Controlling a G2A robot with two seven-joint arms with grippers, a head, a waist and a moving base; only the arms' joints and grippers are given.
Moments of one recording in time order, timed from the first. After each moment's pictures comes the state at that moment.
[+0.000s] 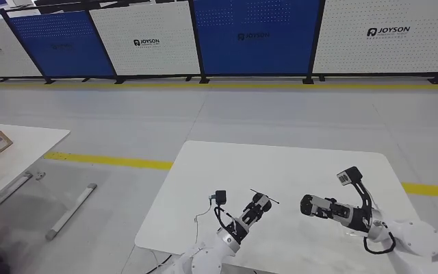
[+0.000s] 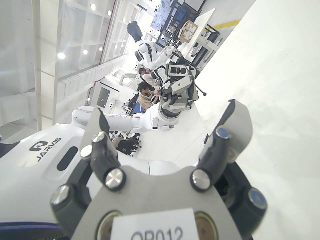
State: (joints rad) left arm 1.52 -1.23 -0.93 -1.71 0.07 -0.25 0.14; right arm -1.21 -0.97 1.21 -1.52 0.52 -0.34 1.10
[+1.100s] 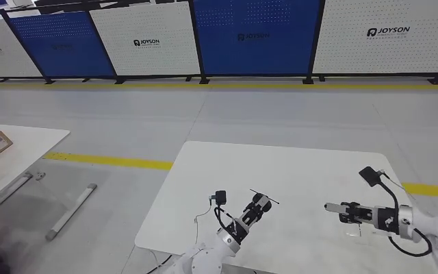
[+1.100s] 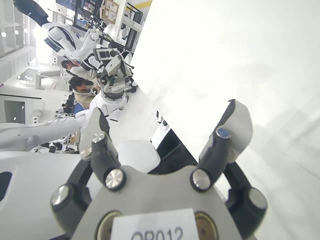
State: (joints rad) left arm 1.52 -1.23 -0.93 -1.71 0.06 -0.25 0.14; right arm -1.22 -0.90 1.42 -1.64 0.09 -0.06 1.29
